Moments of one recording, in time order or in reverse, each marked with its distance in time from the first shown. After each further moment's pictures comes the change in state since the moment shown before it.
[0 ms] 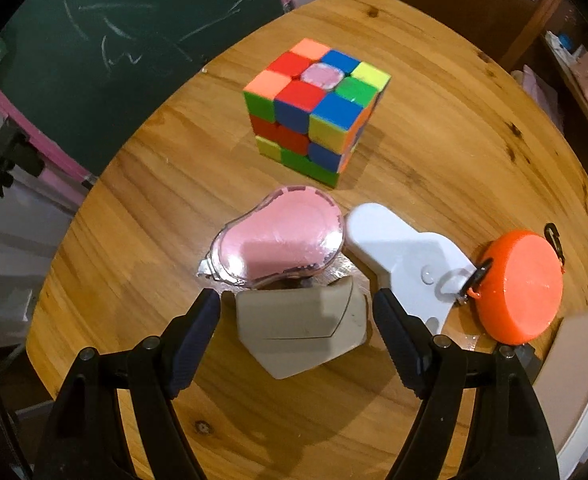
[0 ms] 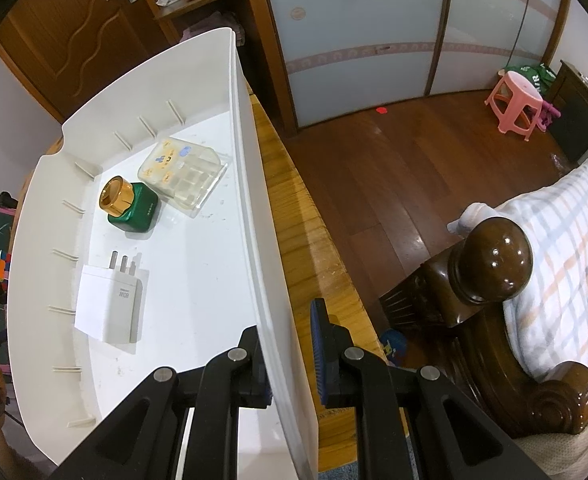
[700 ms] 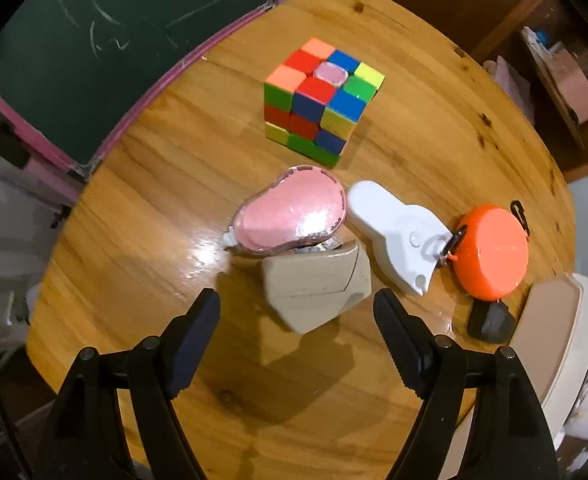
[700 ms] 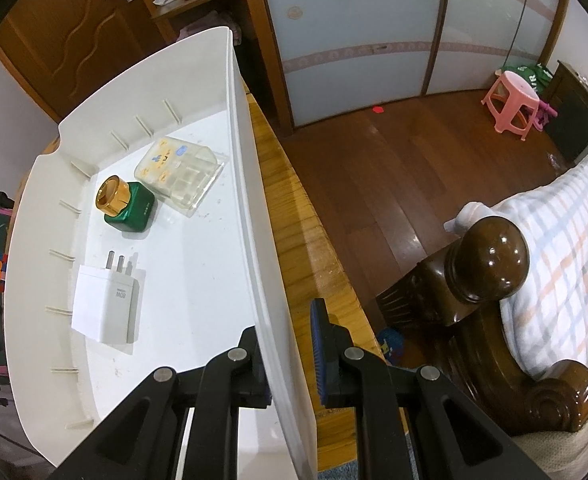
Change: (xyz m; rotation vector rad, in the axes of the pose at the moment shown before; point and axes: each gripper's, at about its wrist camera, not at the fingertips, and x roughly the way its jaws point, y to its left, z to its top) left arm -0.019 0.025 -0.005 0.038 0.064 -0.131; right arm -0.001 -0.001 -0.001 0.000 0.000 -0.015
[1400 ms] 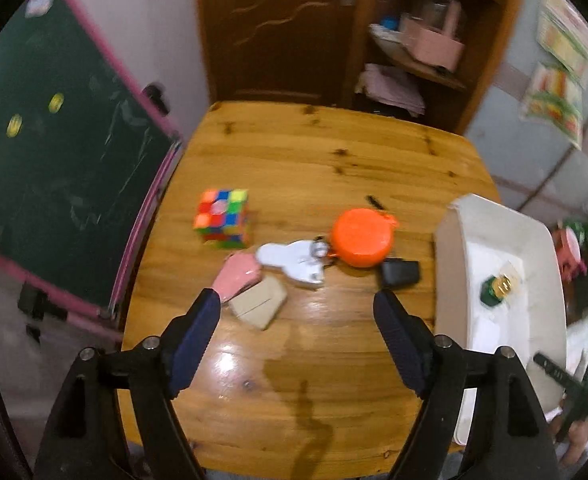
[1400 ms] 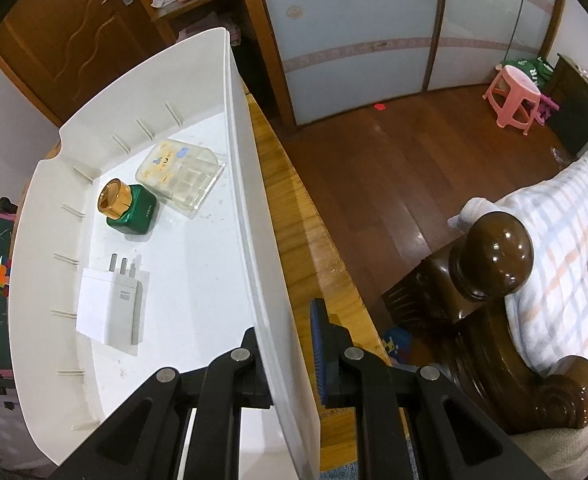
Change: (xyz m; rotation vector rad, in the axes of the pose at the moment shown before) left arm -0.141 -0.040 -0.048 0.465 -0.295 -0.066; right arm 0.001 -0.001 0.001 0.017 0.005 0.010
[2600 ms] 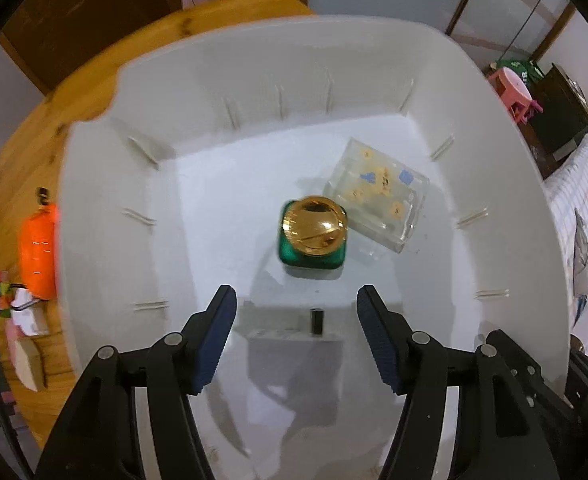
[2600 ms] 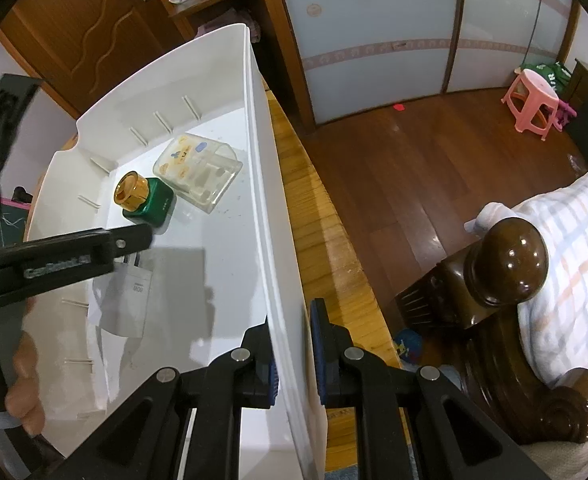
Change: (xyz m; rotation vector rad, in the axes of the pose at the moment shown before) left arm 0.122 -0.271 -0.047 0.490 0.282 -0.156; right arm 0.002 0.002 -0.001 -0.036 0.009 0.070
